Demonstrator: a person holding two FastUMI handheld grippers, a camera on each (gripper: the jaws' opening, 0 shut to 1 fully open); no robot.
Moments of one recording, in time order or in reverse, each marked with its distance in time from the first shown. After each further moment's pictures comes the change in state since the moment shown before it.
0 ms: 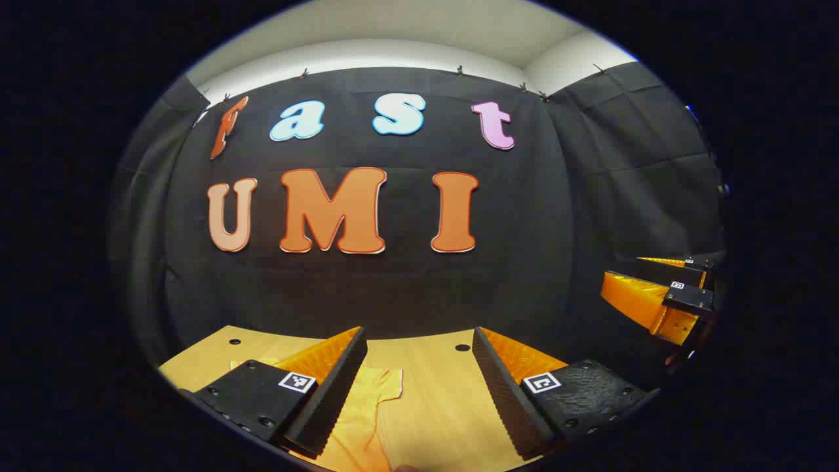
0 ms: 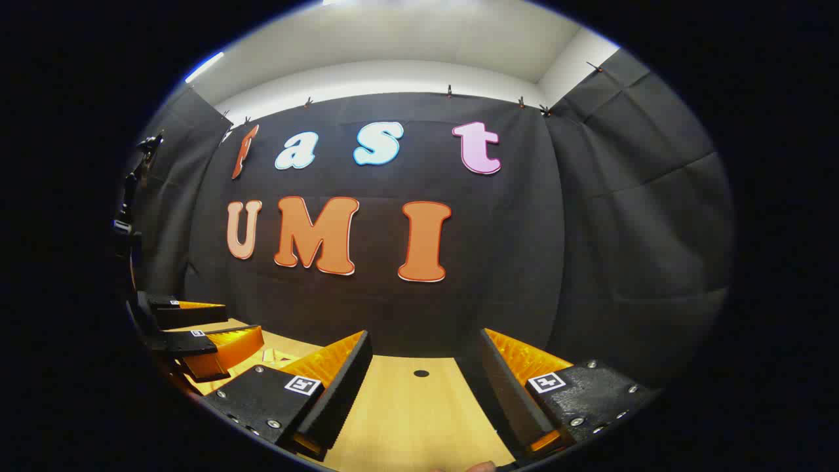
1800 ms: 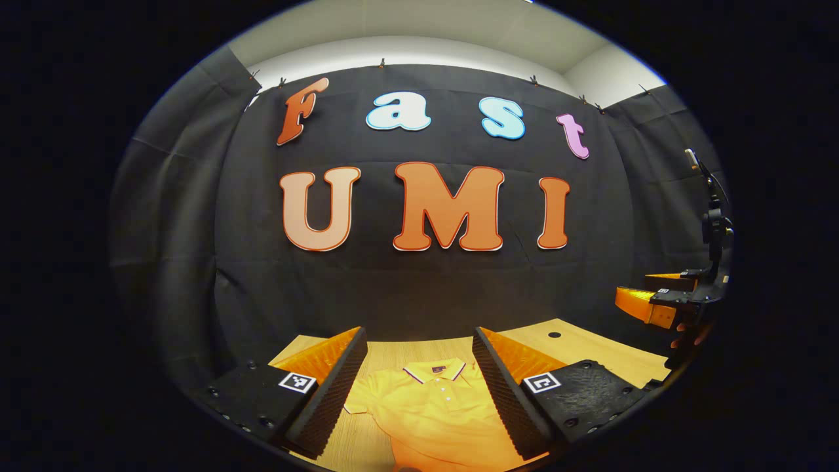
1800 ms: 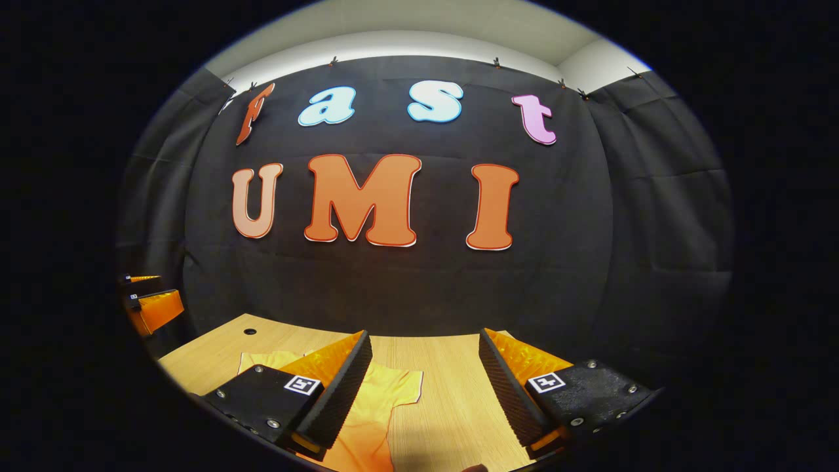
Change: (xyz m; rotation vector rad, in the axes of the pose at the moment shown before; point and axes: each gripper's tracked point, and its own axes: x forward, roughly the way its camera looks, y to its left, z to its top) left arm -0.065 0.386 -0.018 -0.014 0.010 0.158; right arm 0.057 0.259 -0.031 0.032 0.191 -0.022
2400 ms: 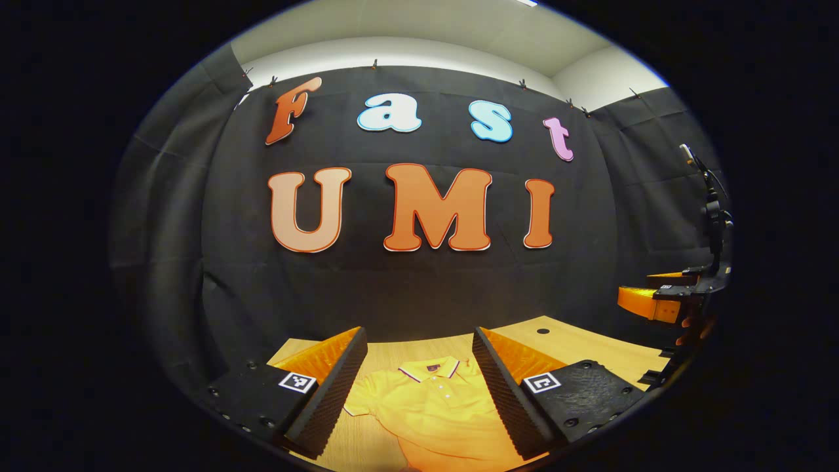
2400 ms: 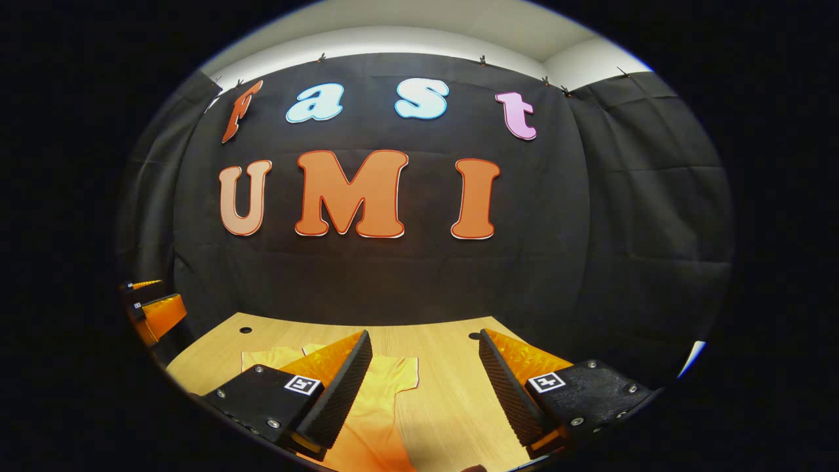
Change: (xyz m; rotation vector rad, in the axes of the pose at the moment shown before) left arm -0.008 0.010 -0.001 0.008 -0.011 -0.094; right arm -0.037 0.002 -0.004 0.009 0.037 -0.102
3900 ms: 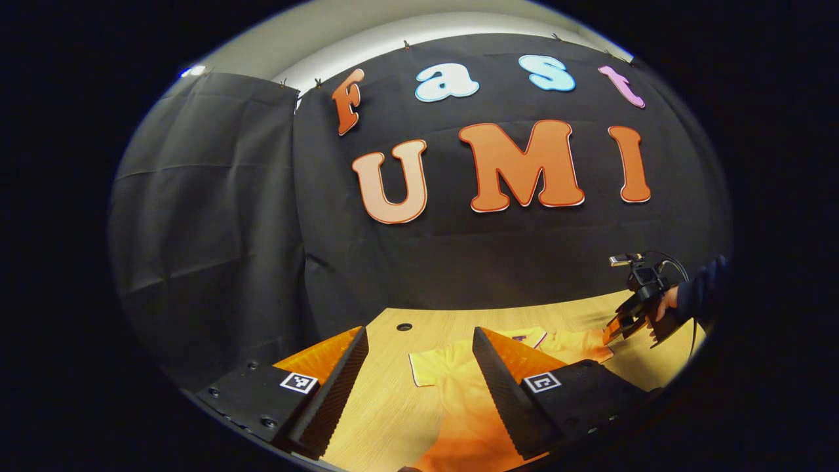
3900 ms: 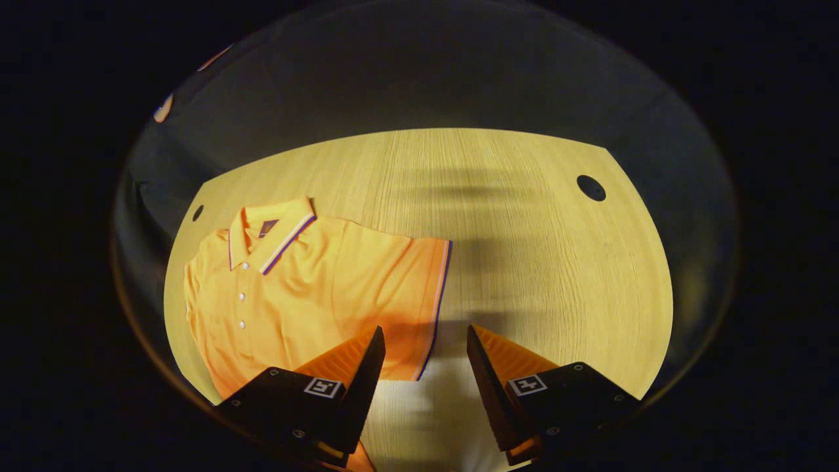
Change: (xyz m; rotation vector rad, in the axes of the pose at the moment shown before) left arm -0.005 0.017 -0.039 0.092 0.191 0.538; right arm 0.280 0.041 -0.286 -0.081 1.079 0.257
